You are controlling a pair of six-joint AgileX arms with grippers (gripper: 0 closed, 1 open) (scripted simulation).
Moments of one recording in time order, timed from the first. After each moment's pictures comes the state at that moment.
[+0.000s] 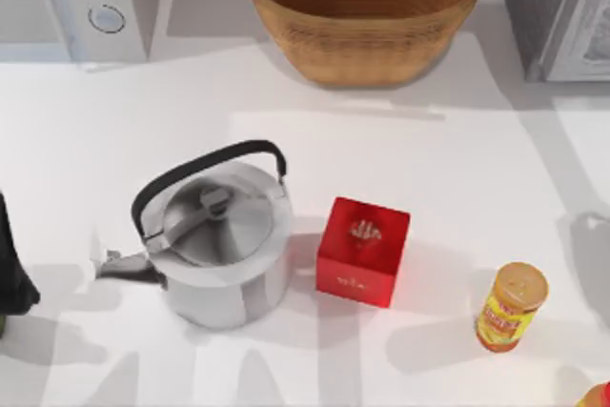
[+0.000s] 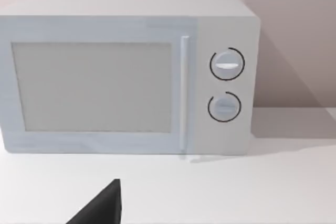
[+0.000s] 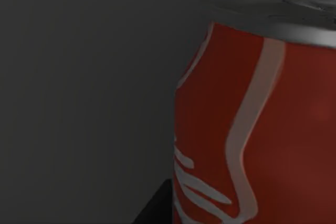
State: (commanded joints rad) left arm 0.00 0.00 0.00 0.00 0.00 0.00; right arm 0.19 1.91 2.34 -0.43 0.21 0.01
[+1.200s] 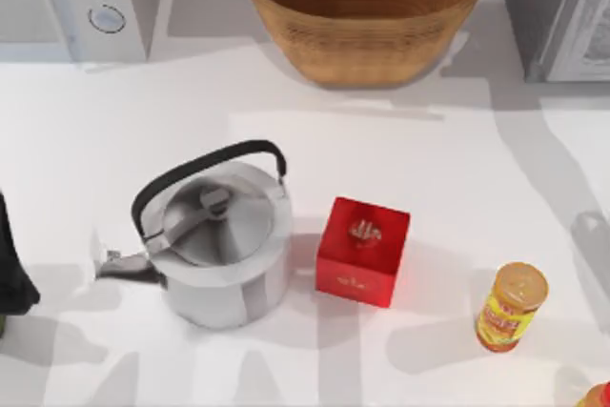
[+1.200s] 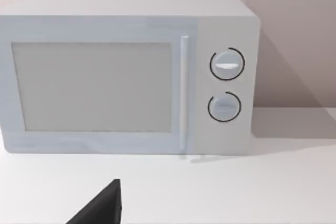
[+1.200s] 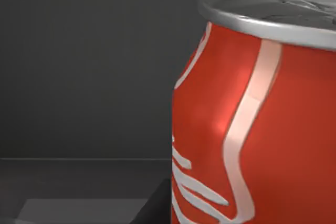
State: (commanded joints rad) left arm 0.00 0.00 0.00 0.00 0.00 0.00; right arm 0.36 1.44 2.14 -0.70 0.38 0.01
